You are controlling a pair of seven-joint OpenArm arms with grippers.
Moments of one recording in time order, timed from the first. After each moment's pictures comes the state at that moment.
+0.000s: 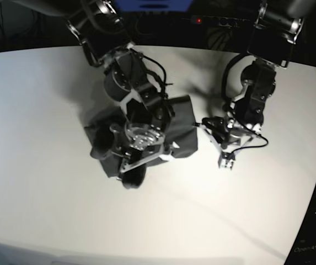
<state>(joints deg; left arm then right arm) -8.4 -15.4 19.3 80.3 -16.2 5.8 52.6 9.1 -8.1 -30.3 93.1 -42.8 40.7 -81.2</state>
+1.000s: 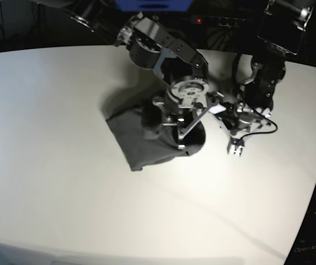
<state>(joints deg) -2.3 -20.0 19.0 87.9 -16.2 5.9 55.9 4.6 -7.8 -50.7 92.9 -42.1 40.8 -76.5</state>
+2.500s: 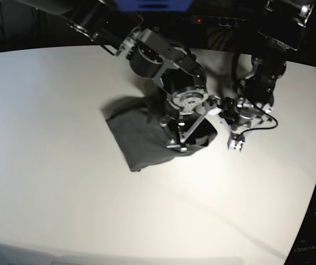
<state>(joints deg) 0.4 -20.8 18.9 90.6 -15.9 5.9 56.6 7.6 -7.6 -50.4 84.8 -42.2 41.0 -72.2</state>
